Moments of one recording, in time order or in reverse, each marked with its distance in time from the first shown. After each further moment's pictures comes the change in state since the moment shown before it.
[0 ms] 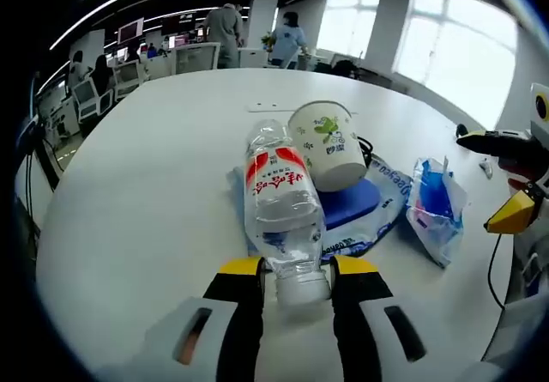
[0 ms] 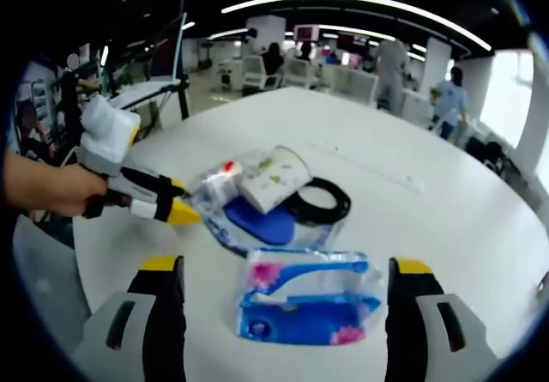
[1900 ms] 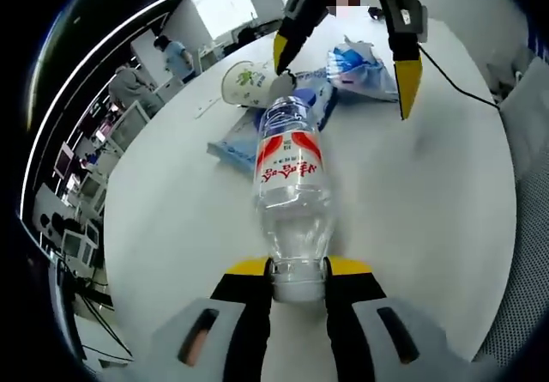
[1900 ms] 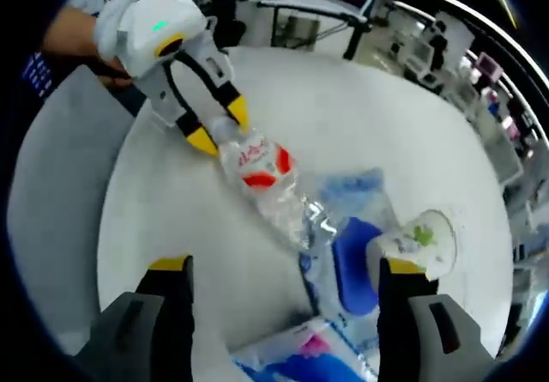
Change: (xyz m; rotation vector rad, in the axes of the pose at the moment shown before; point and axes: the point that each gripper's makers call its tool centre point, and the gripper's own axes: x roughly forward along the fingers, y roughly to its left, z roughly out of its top) left arm -0.070 0.032 -0.061 0.720 0.158 -0.036; right arm 0.064 0.111 -0.001 -0.795 0.287 0.539
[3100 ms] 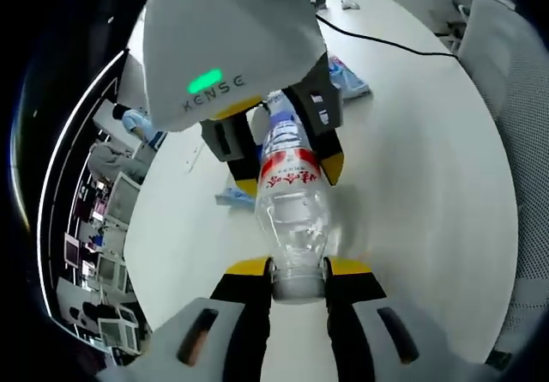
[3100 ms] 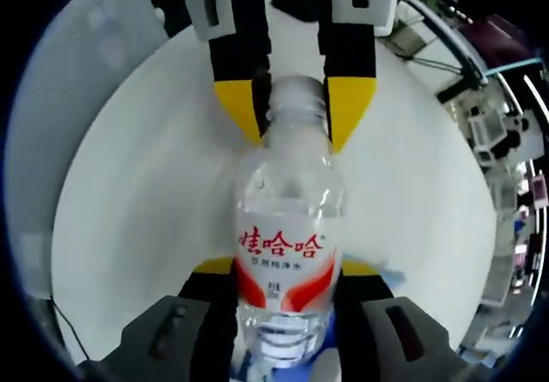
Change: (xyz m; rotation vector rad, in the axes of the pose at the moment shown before) left arm -0.017 0.019 0.032 0.346 -0.058 -0.032; right arm 0.055 -0.002 0.032 -0.480 0.135 0.049
